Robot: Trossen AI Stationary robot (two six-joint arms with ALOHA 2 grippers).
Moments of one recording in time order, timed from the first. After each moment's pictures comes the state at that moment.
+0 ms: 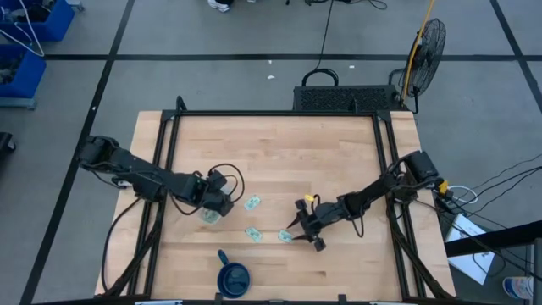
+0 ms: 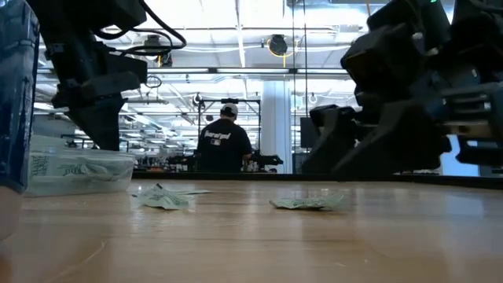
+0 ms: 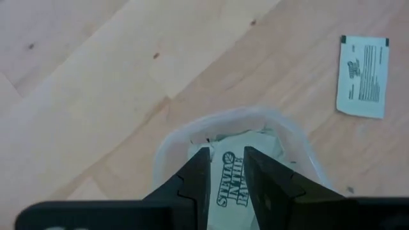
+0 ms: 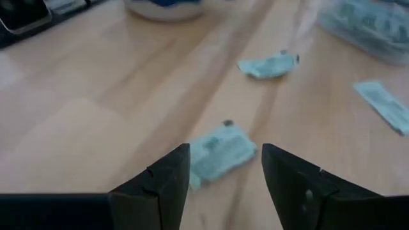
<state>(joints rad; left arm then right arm) -0.28 1.41 0.79 -0.81 -0.39 -1.07 0.33 1.84 0.55 0.80 -0.03 -0.14</state>
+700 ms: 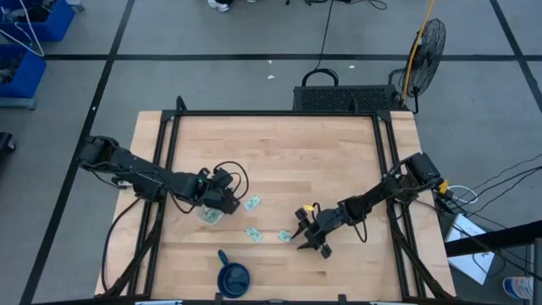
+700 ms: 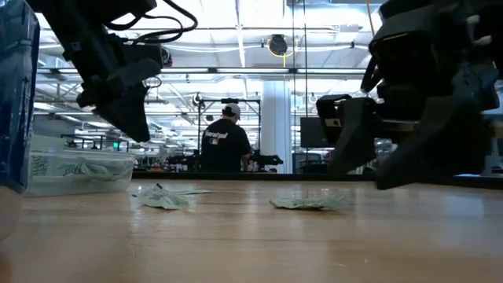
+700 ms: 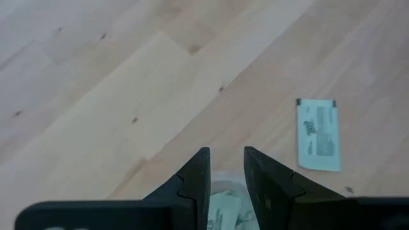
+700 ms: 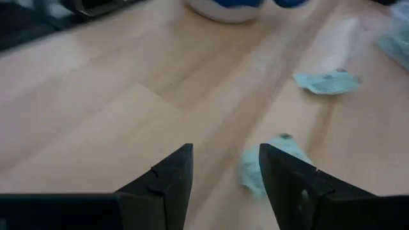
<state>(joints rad) -0.26 1.41 0.79 -0.63 -0.51 -0.96 0.39 1.84 0.57 0.75 -0.10 -0.24</state>
